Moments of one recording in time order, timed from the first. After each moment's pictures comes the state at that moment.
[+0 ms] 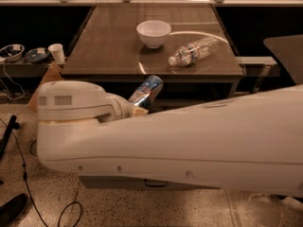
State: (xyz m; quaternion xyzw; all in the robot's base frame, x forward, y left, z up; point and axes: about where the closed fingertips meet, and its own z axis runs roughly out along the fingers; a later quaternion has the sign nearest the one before) arm 0.513 0.061 0.822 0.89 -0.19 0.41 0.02
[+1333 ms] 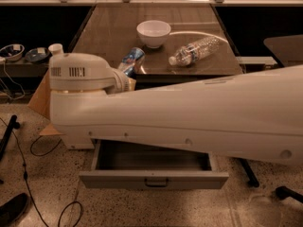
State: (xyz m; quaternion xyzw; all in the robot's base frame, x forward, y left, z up) arm 0.579 0.084 0.859 0.88 -0.12 0.46 -0.01
